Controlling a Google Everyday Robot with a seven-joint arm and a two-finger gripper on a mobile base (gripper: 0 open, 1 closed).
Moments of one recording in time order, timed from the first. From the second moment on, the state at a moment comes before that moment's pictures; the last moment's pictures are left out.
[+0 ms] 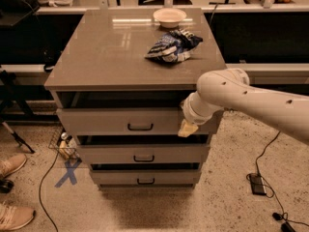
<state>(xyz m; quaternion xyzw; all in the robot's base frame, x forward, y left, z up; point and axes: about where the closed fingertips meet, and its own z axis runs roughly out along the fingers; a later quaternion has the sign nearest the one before) 0.617 -0.105 0.654 -0.69 0.69 -0.01 0.22</state>
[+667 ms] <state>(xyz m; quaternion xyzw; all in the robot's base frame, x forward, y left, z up) 0.589 -0.110 0.665 -0.69 0.69 -0.01 0.22</state>
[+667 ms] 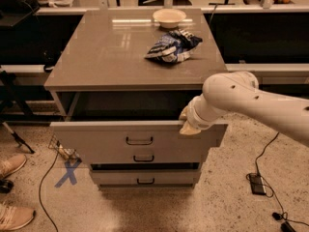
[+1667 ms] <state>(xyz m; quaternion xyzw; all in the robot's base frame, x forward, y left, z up) 0.585 -0.111 0.666 -0.69 0.69 -0.01 0.22</state>
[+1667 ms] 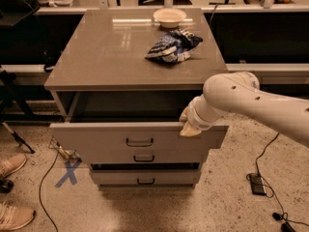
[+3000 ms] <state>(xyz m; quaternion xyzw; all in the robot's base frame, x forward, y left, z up) 0.583 -0.107 0.663 -0.70 0.68 0.00 0.21</state>
